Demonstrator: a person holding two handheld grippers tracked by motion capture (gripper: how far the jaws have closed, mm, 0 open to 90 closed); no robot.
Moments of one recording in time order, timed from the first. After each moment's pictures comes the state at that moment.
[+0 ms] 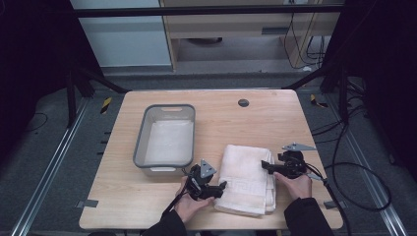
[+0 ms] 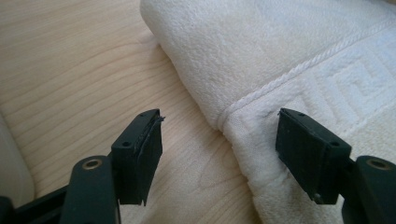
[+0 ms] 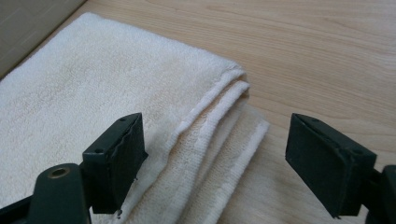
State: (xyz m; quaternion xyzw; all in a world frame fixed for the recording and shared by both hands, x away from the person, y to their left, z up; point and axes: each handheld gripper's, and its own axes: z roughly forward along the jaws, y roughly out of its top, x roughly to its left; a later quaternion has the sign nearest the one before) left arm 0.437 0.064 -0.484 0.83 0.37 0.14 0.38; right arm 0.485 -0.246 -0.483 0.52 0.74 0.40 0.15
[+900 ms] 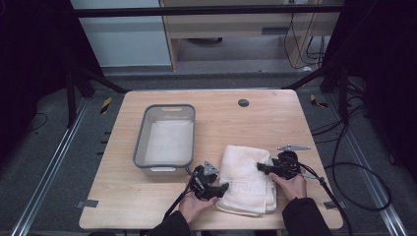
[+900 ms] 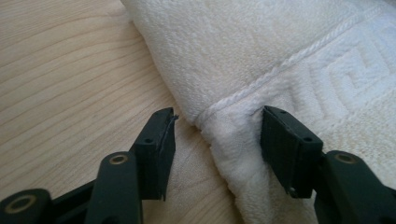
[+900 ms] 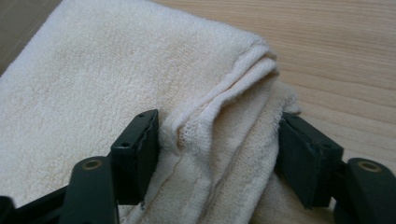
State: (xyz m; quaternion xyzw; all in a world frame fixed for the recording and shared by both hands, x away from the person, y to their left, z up) left arm 0.444 0.057 -0.494 0.84 0.38 0.09 0.38; right arm 0.492 -0.238 -0.499 0.54 0.74 0.40 0.08
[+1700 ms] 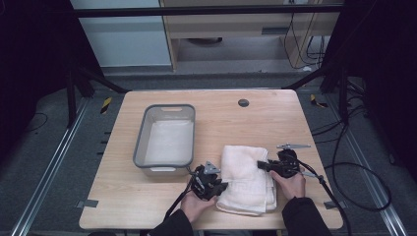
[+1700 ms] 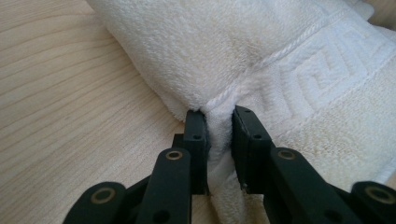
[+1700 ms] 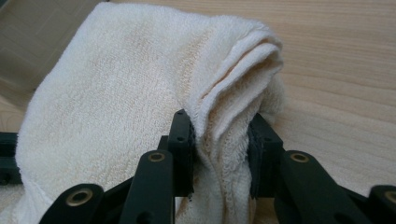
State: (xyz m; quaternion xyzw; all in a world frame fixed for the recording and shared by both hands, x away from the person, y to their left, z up) left arm 0.442 0.057 -0.489 0.84 0.37 0.05 0.39; right arm 0.492 -0.234 -0.488 0.54 0.73 0.42 0.05
